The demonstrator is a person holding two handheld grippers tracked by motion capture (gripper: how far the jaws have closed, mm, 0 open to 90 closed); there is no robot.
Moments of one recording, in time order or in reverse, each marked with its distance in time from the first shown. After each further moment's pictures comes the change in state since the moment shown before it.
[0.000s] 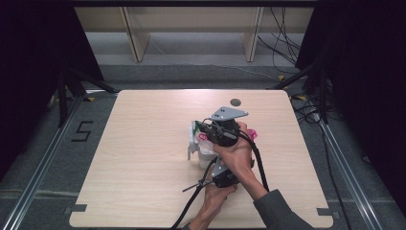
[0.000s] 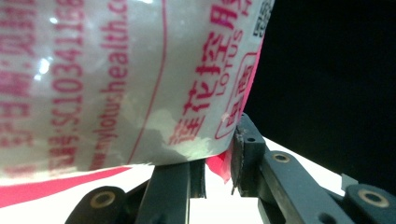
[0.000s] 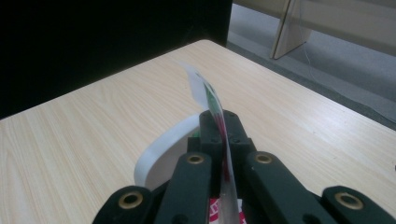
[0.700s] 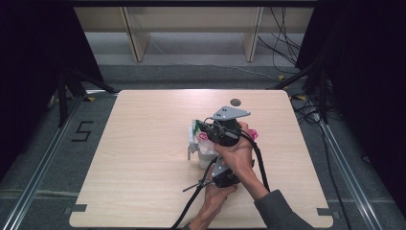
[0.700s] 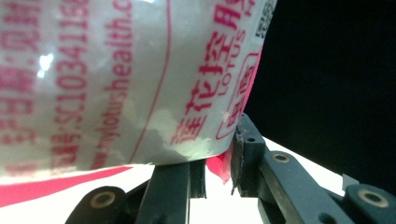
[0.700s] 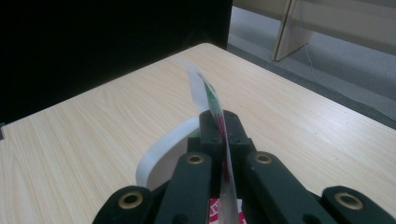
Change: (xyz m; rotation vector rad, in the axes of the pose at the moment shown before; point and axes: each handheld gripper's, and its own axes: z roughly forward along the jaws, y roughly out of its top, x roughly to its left) left arm 0.000 0.000 0.000 0.024 0.009 0.013; right arm 0.000 0.000 -0.003 -0.008 0.013 0.032
